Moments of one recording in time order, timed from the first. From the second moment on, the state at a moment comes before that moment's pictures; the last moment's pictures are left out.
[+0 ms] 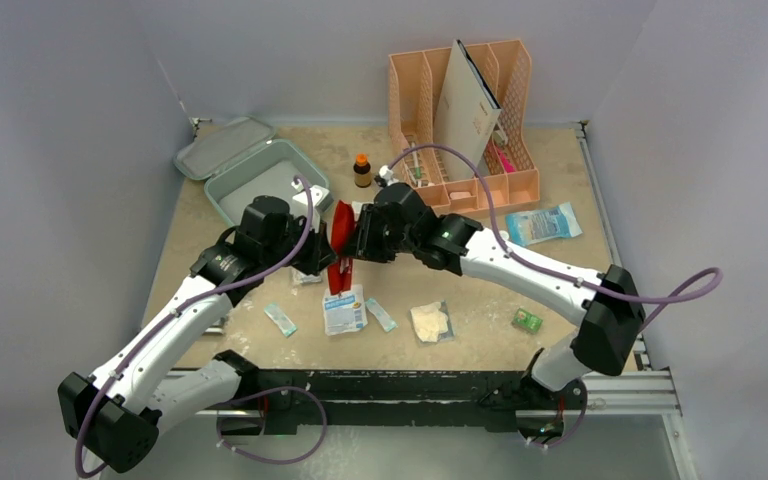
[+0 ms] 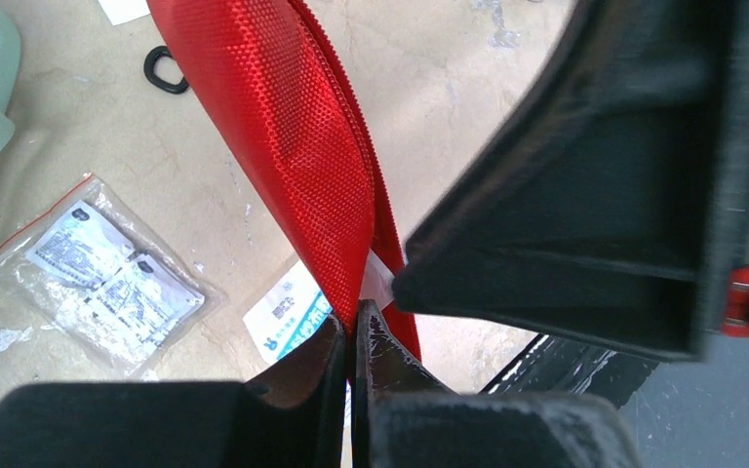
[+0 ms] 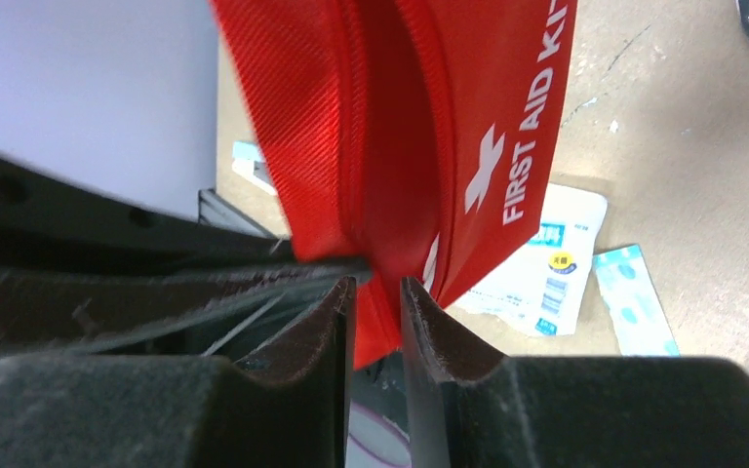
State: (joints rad) left arm -0.52 0.98 0.90 -0.54 0.29 -0.20; right arm 0.95 1.55 1.32 -0.42 -0.03 0.97
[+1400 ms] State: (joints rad) left arm -0.52 0.87 1.07 -0.91 0.04 -0.36; right arm 1.22 1.65 1.04 -0.47 0.22 0.33
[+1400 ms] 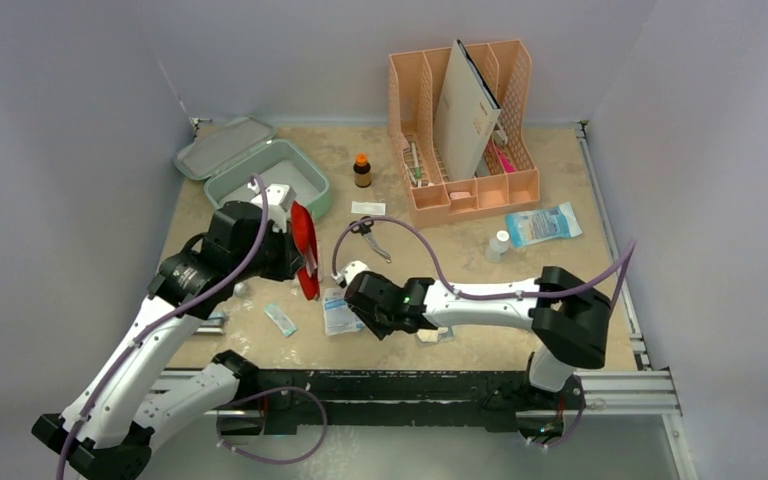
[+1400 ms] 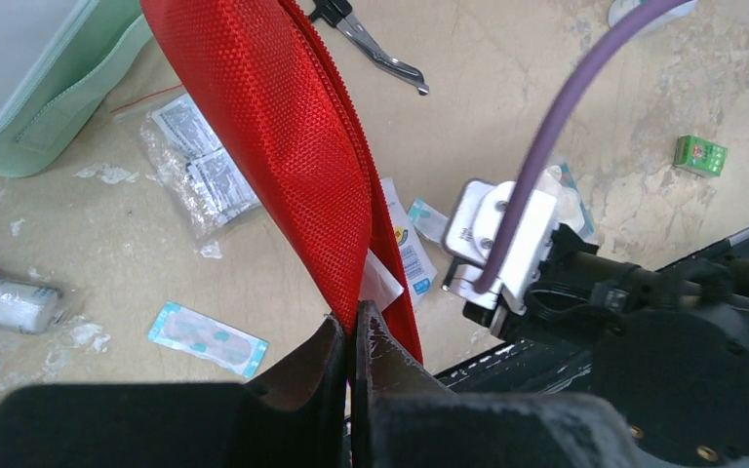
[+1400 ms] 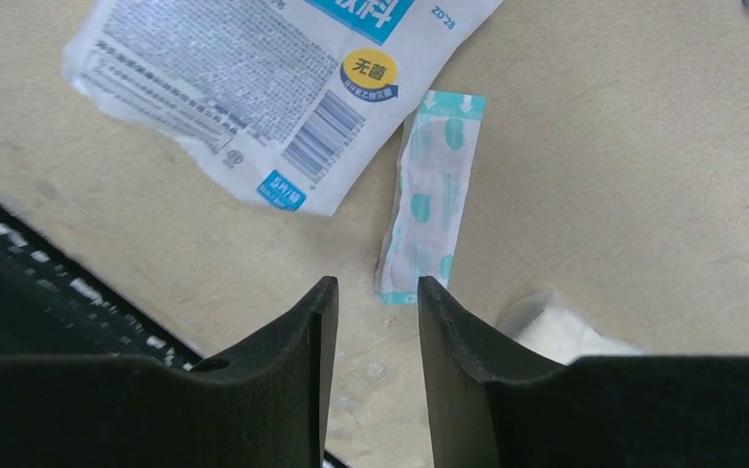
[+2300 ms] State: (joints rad) left arm -0.52 0.77 0.94 -0.77 0.17 -0.39; right arm 1.23 1.69 0.98 -0.38 0.40 0.32
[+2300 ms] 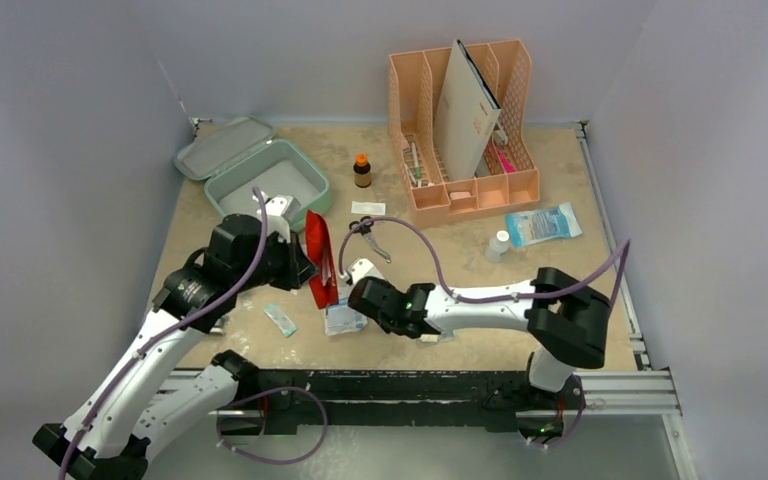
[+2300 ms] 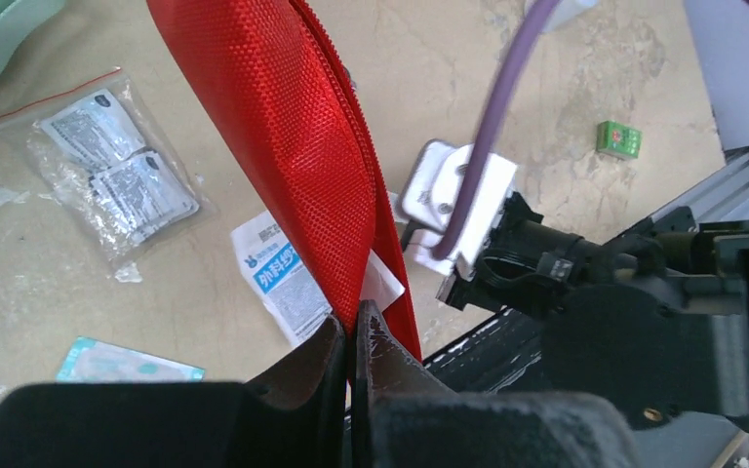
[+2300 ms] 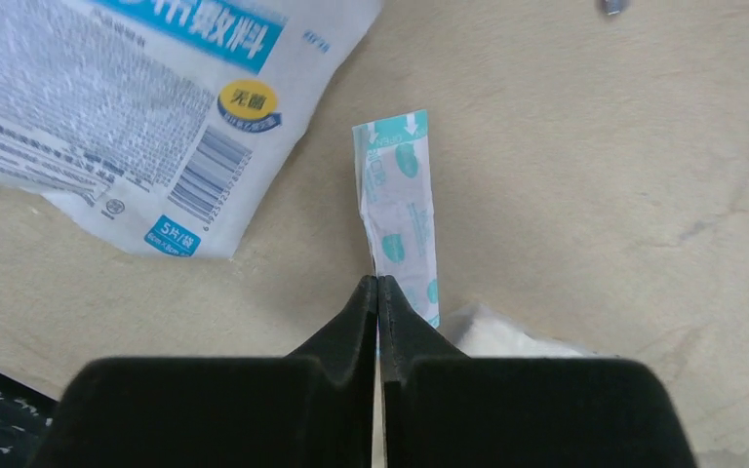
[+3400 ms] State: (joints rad) left arm -0.52 0.84 0.81 -0.39 0.40 -0.40; right arm 1.17 1.10 0.98 -0.15 0.15 0.74
